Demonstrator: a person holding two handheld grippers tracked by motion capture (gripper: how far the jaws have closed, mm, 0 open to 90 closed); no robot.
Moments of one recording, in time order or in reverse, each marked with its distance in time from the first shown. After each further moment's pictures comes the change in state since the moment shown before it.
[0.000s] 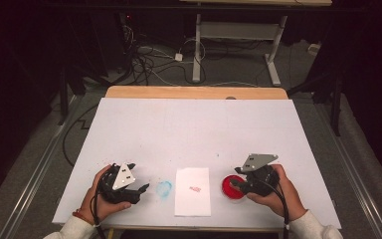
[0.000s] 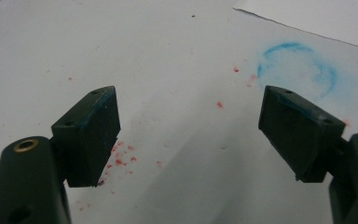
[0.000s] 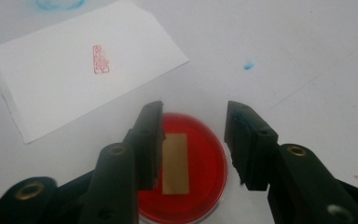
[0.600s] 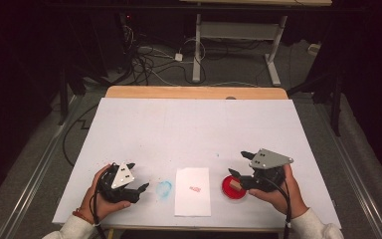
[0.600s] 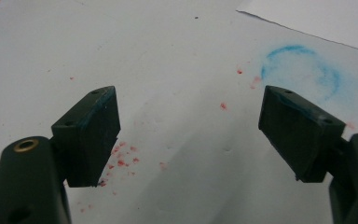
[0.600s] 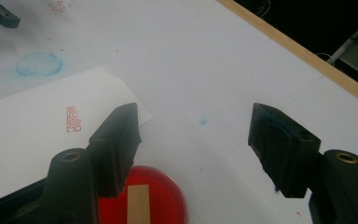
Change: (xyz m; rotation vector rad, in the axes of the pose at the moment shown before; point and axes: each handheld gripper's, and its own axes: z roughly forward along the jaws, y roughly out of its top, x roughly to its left) left arm 0.002 -0.002 0.001 0.002 -0.014 -0.008; right arm -0.002 0.003 -0.017 -0.232 -0.137 0.004
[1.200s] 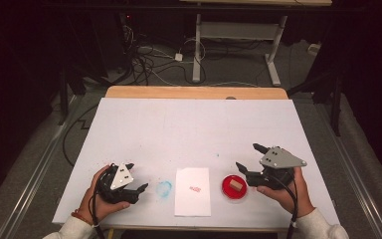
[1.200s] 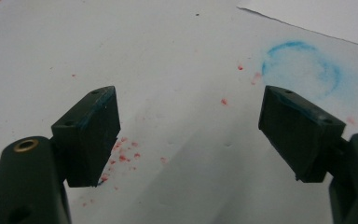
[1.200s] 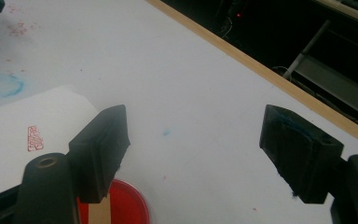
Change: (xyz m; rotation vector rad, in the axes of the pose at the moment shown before) left arm 0.000 -0.001 -0.004 -0.006 0.018 0.006; right arm -0.010 -0.004 -0.016 -0.078 -0.128 0.018
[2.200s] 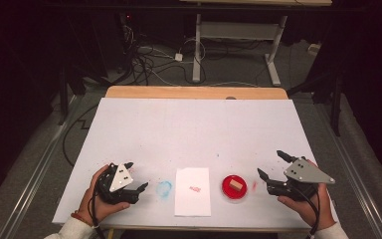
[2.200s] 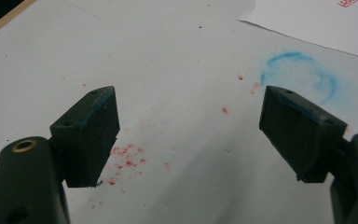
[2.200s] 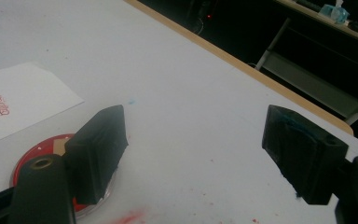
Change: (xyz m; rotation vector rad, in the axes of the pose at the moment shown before) left arm -0.004 0.003 -0.004 -0.016 0.017 -0.002; right arm -0.015 -0.039 -0.037 -0.022 -0.112 0.019
